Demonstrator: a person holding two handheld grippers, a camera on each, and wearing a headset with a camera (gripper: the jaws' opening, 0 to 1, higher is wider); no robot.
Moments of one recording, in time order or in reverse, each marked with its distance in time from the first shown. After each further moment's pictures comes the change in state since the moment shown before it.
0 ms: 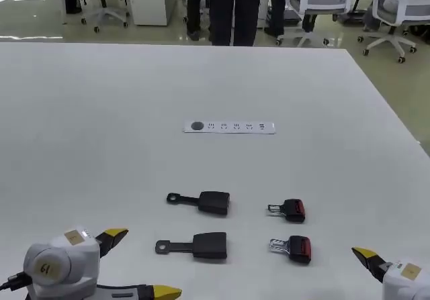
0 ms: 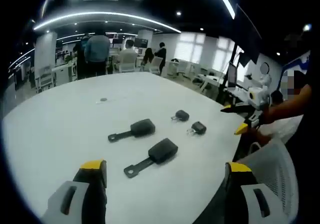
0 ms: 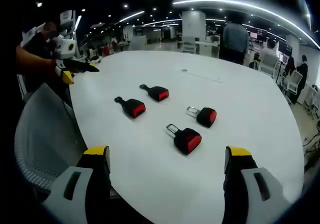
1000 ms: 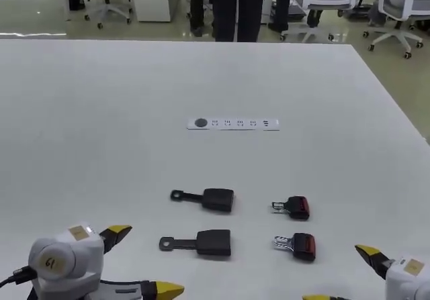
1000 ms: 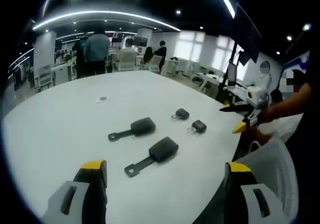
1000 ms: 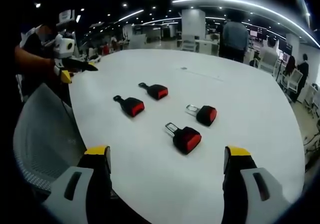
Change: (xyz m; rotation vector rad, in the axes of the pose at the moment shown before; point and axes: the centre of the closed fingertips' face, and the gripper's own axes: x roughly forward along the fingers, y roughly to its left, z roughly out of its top) left arm 0.001 0.001 -0.002 0.003 0.015 -0.005; right arm 0.005 -0.001 -0.001 0.006 0.016 0.003
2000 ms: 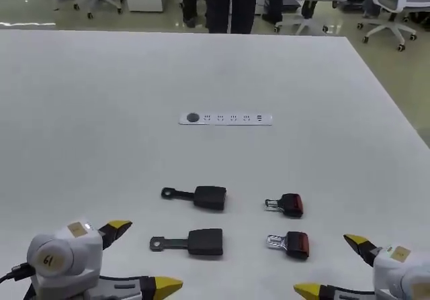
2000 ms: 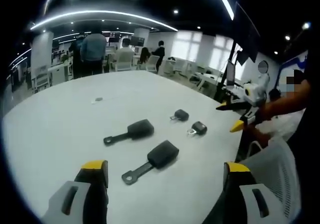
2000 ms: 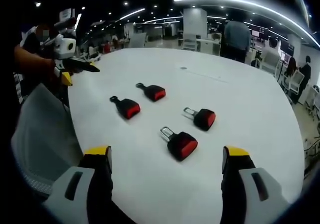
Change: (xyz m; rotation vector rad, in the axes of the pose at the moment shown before) left arm 0.024 0.005 0.004 0.008 0.002 -0.028; right arm 0.012 -0.010 0.011 -0.012 0.012 0.010
